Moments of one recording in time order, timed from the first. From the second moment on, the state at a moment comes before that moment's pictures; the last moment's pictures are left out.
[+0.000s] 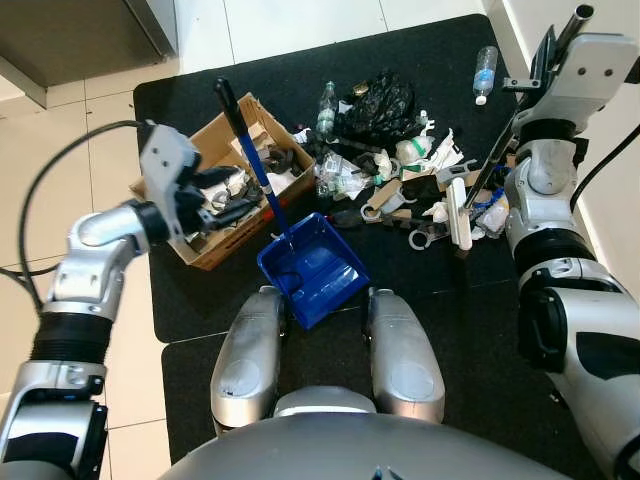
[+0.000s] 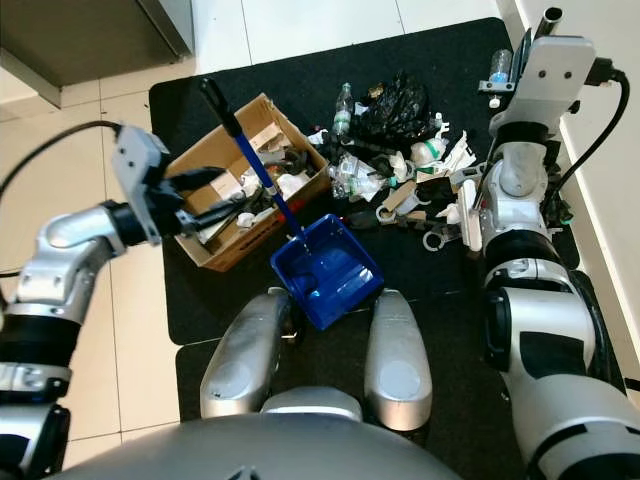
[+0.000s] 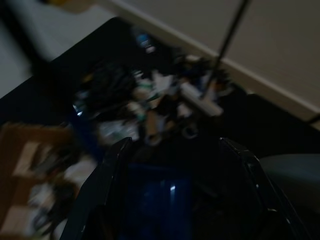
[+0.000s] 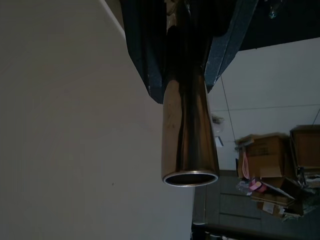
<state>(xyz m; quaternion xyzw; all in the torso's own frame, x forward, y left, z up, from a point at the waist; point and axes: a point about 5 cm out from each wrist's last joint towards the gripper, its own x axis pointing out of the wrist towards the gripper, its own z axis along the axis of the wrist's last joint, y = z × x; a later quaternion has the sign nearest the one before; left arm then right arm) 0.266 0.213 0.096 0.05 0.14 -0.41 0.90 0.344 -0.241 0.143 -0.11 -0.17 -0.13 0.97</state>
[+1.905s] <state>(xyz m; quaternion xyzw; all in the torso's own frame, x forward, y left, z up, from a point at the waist) 0.359 0.192 0.115 0.11 0.13 -0.36 0.92 0.341 -0.239 0.151 -0.12 -0.19 -0.10 0.97</state>
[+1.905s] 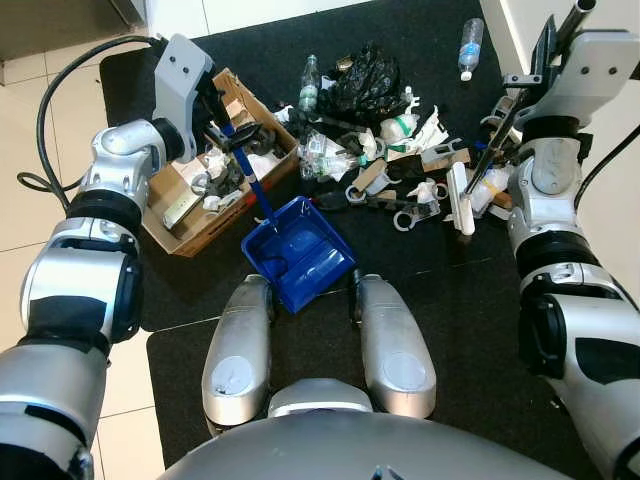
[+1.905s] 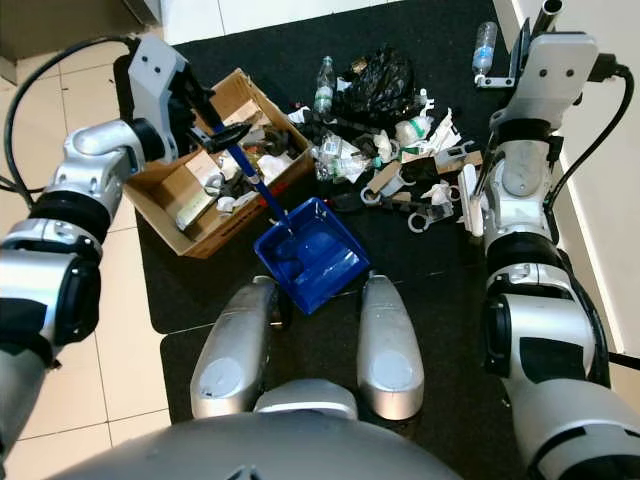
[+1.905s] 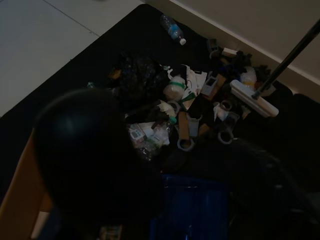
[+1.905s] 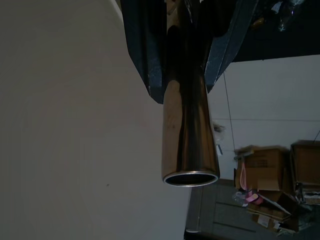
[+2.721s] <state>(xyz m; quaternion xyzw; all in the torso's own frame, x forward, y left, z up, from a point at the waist) 0.344 0.185 0.106 0.14 0.13 -0.45 0.87 0.342 -0.241 0.155 -0.12 -0.20 -0.10 0.97</state>
